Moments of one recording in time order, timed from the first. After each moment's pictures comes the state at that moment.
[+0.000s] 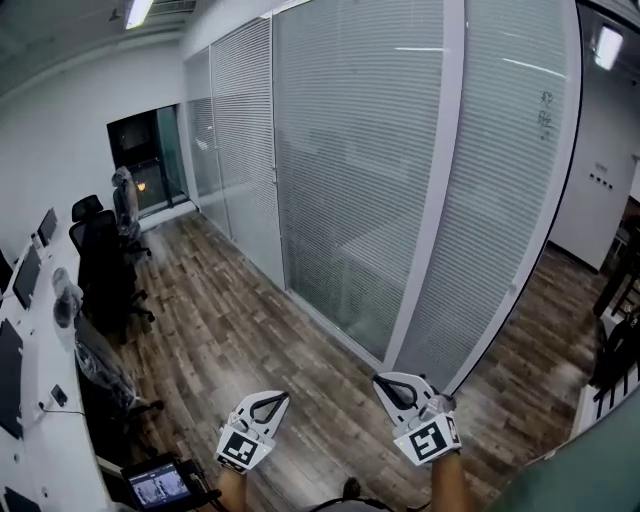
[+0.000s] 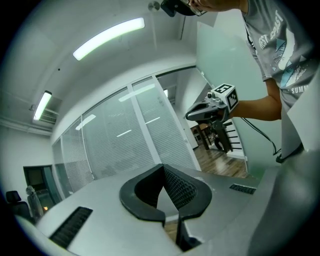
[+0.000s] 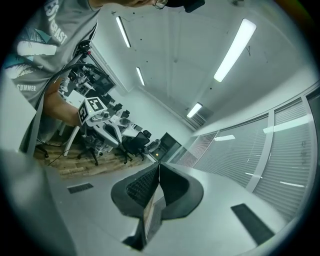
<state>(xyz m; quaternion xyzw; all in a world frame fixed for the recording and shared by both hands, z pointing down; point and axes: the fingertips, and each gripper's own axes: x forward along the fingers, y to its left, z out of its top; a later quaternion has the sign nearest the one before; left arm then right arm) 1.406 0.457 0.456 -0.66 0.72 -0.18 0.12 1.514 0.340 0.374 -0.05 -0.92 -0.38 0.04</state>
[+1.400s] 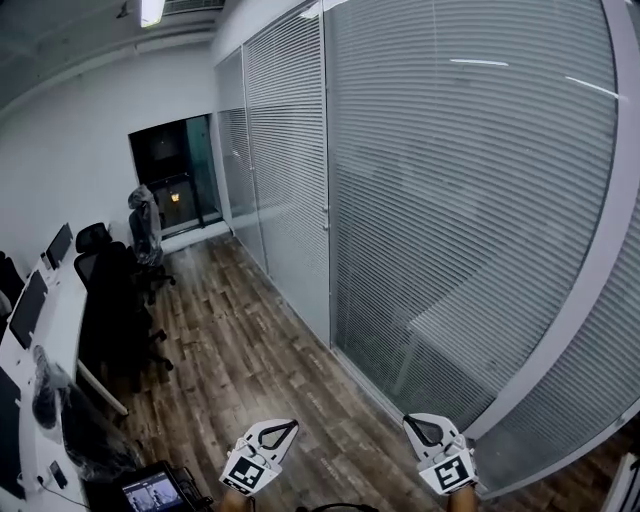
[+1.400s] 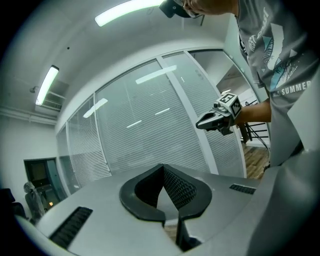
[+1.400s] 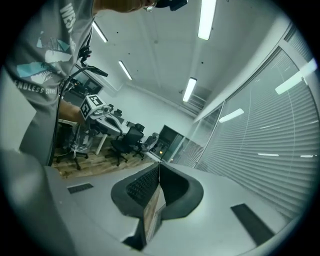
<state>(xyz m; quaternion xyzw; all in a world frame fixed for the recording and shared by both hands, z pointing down) 0.880 0.261 0.477 -0.63 0.74 -0.20 0.09 1.009 0.089 0.441 -0.06 -0.95 -0.29 0.05</state>
